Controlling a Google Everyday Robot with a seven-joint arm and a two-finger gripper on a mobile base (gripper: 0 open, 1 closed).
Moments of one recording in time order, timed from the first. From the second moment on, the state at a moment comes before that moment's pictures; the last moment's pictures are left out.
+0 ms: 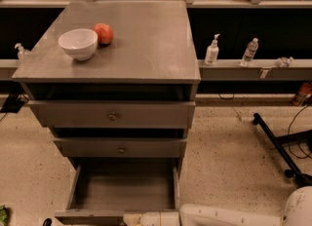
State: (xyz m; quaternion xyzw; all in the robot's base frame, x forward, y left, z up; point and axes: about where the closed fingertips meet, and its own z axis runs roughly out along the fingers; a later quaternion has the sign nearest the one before) arm 0.339 0.128 0.409 -0.20 0.69 0.66 0.20
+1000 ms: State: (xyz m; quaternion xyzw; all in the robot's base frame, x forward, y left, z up) arm 0.356 0.138 0.371 -0.29 0.66 0.64 0.26
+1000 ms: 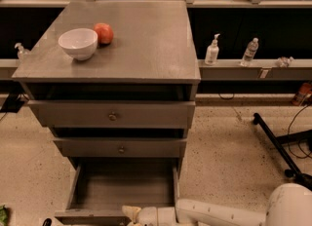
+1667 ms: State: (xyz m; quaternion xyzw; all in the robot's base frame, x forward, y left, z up) arm 0.371 0.143 0.356 -0.35 0.64 0.62 0.29
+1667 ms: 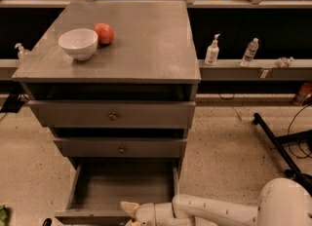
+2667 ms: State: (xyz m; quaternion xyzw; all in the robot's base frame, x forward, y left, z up) arm 0.382 0.128 0.315 -0.38 0.68 0.52 0.36
